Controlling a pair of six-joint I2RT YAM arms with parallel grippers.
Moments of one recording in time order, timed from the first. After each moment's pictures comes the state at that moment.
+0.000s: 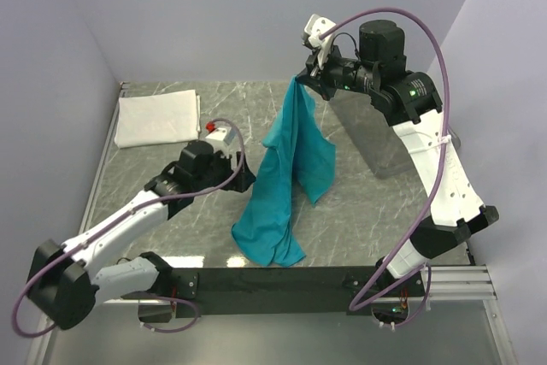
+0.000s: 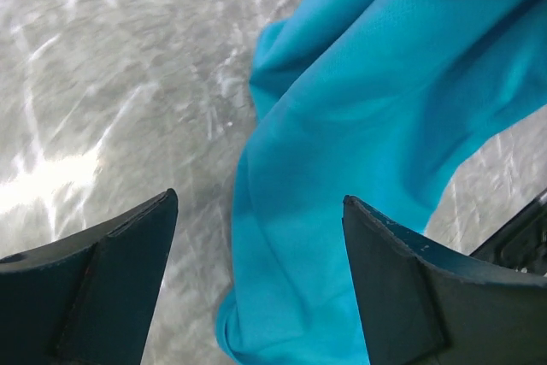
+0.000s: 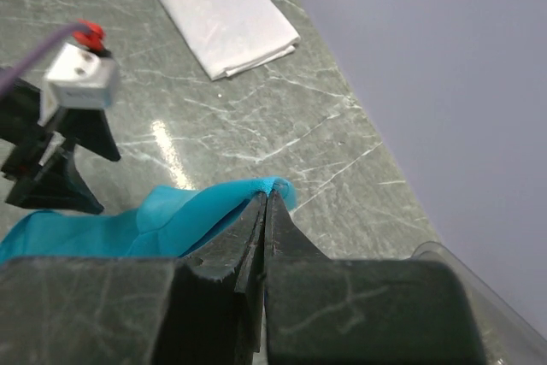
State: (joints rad) left arm -0.60 1.04 0.72 -0.19 0.09 -0.42; right arm 0.48 1.56 2.09 -0.86 -0.48 -0.45
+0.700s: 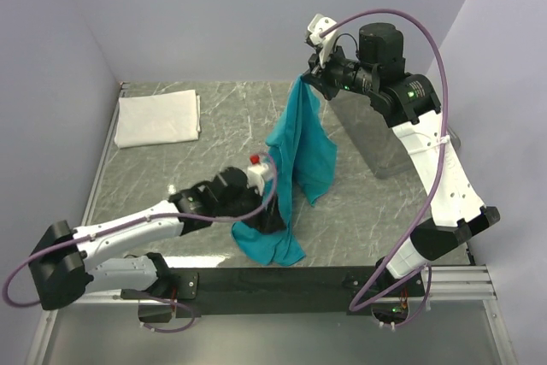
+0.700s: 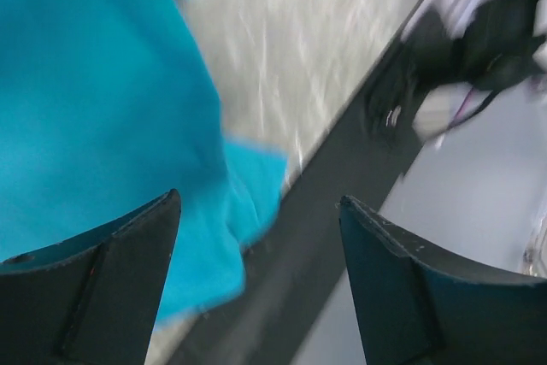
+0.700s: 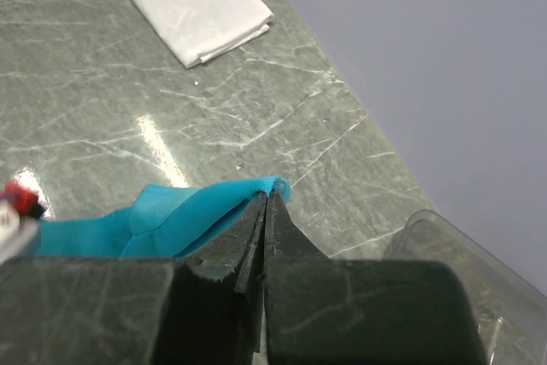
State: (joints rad) left arm -0.90 1.12 0.72 -0.14 0.30 -0.52; right arm 0.47 1.54 2.03 -0.83 -0.39 -0.41
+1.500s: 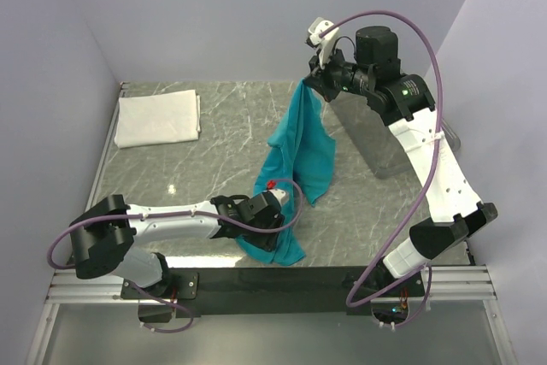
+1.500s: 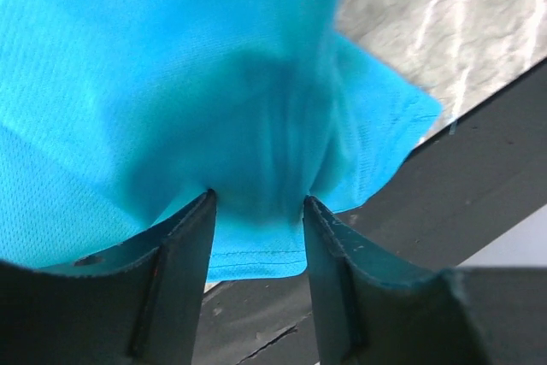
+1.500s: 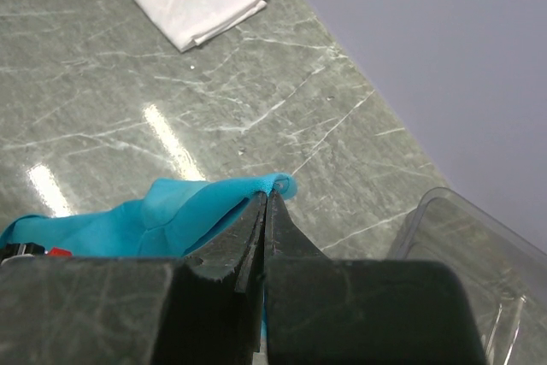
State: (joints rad) left arm -1.15 1.43 0.80 -0.41 -0.02 -0.66; right arm 0.44 1.55 1.98 -0.81 -0.38 -0.37
